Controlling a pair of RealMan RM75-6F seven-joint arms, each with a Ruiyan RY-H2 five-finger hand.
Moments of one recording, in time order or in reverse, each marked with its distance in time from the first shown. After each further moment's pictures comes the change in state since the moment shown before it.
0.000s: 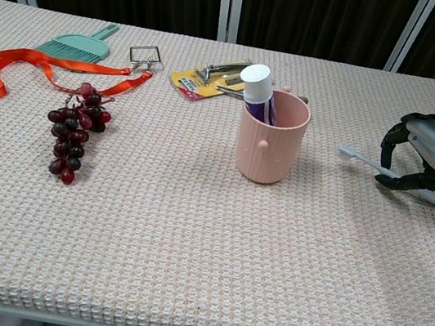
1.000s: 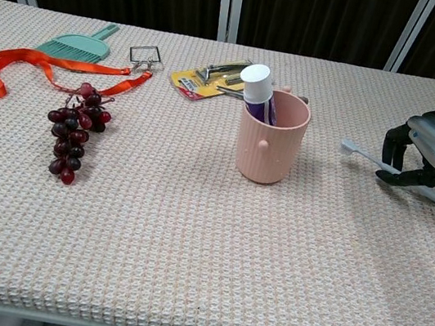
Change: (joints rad) left arm -0.005 -0.001 0.000 0.000 -0.006 -0.012 0.002; right arm -0.001 -0.034 0.017 0.037 0.006 0.020 -0.012
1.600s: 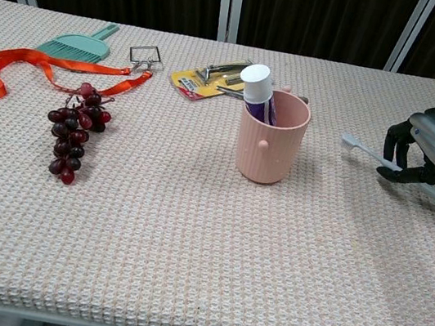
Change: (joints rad) left arm -0.001 -0.001 0.000 0.002 -0.003 -0.002 -0.001; right arm -0.007 -0.005 0.004 0.007 -0.021 0.025 0.013
